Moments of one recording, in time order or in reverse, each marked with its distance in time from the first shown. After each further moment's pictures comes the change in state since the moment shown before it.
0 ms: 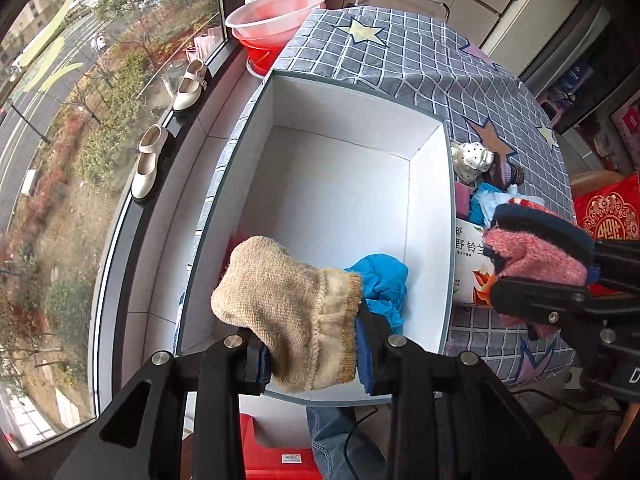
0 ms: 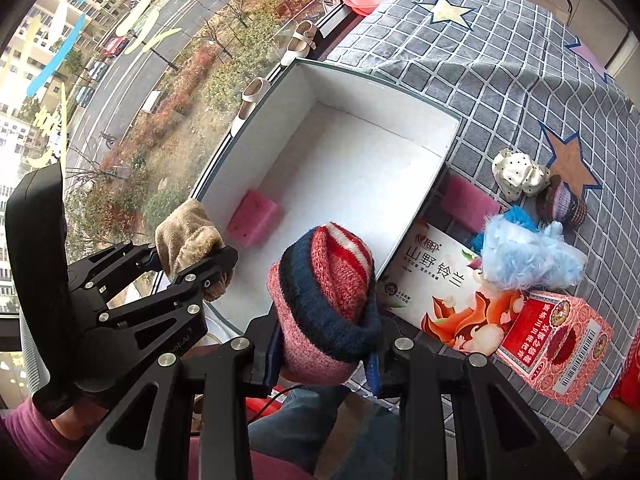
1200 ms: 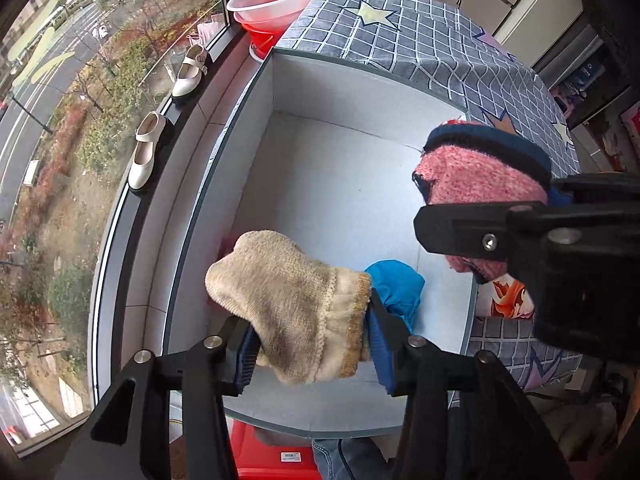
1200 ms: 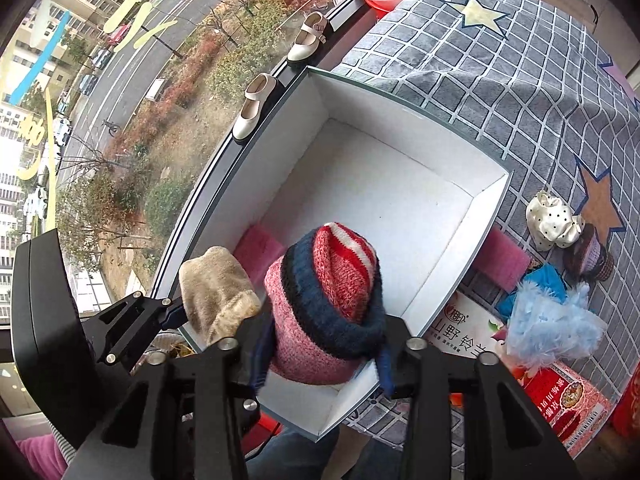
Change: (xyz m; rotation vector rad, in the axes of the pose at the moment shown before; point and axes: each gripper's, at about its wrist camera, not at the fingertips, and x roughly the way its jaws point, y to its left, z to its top) left arm 0.030 0.001 0.011 -0.009 0.058 0.020; right arm 0.037 0.010 0.058 -0.022 0.041 0.016
